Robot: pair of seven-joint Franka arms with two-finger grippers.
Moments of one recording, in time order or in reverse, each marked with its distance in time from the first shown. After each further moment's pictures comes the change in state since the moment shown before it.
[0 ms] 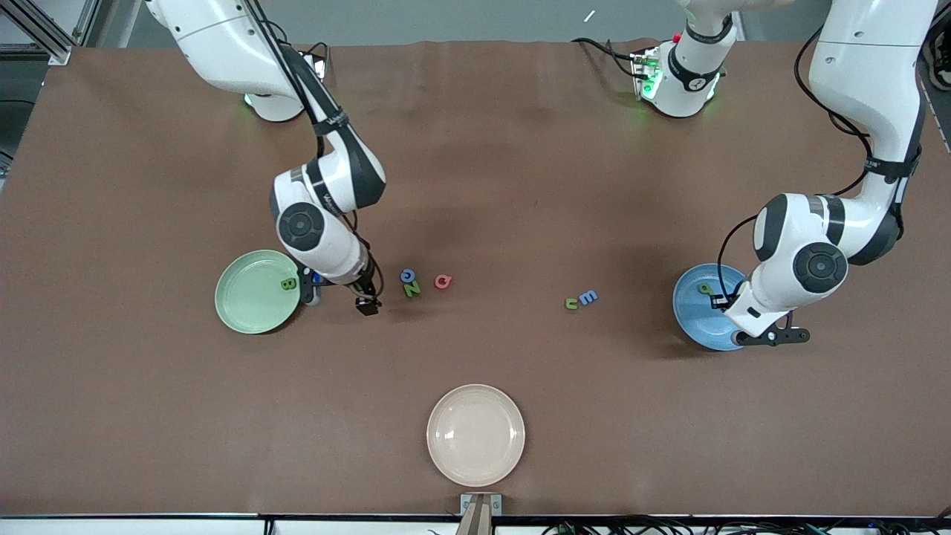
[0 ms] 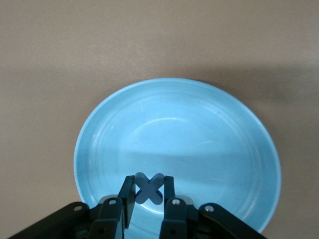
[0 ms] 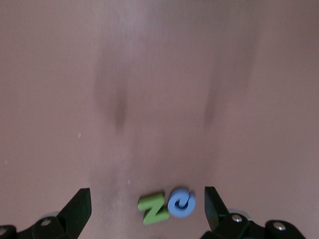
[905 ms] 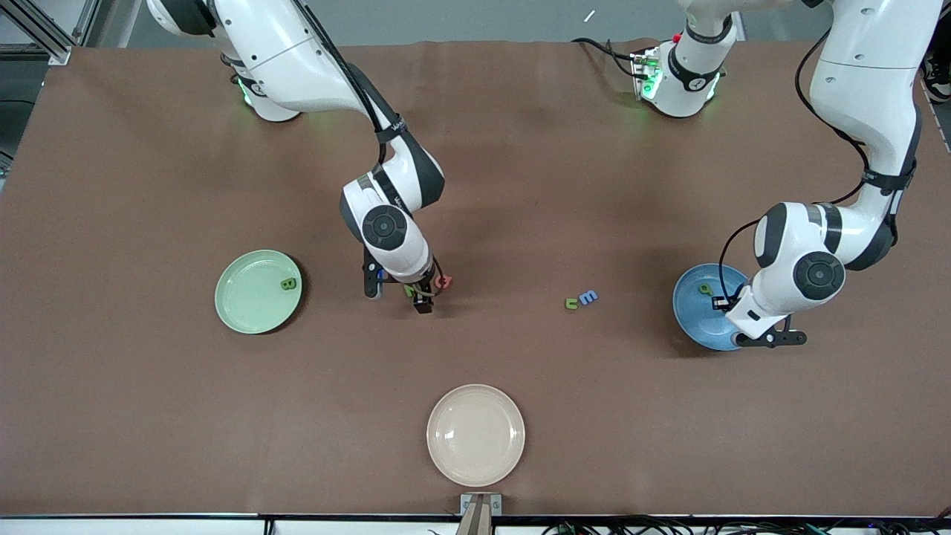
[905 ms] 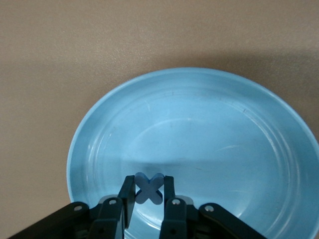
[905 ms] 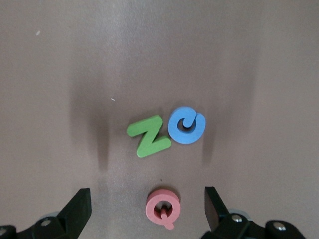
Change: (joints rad) left arm 0.027 0.055 -0.001 -0.001 0.003 0.038 0.036; right arm 0.131 0.169 0.000 0.178 0.000 -0.001 0.204
